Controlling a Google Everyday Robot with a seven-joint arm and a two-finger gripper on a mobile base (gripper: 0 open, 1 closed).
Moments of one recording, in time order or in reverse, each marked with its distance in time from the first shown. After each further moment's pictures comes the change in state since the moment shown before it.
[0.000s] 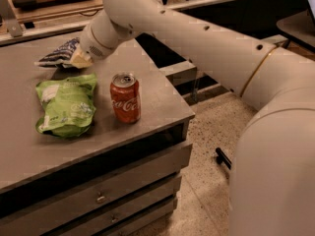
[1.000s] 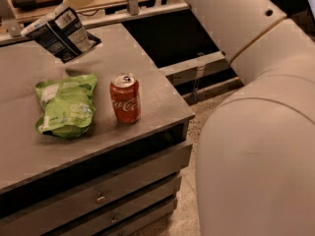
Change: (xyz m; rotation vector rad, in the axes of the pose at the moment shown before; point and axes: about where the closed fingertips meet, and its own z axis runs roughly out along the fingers) arm -0.090 -0.065 -0.108 0.080 -0.010 -0.143
